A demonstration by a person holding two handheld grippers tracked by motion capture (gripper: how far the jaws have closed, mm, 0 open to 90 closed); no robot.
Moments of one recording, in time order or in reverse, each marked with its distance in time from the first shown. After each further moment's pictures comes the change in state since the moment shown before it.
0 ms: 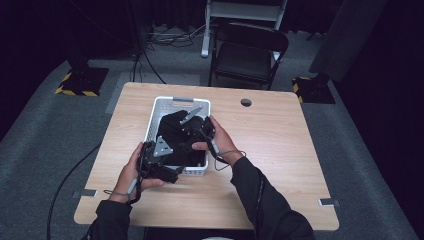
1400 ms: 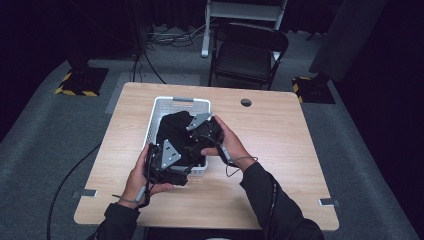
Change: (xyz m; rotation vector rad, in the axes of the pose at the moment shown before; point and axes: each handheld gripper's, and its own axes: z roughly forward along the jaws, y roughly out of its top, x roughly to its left) left arm -0.032 0.010 -0.007 -0.151 0.115 0.049; right arm 0.013 -0.016 -0.040 -0.090 -0.043 -0.123
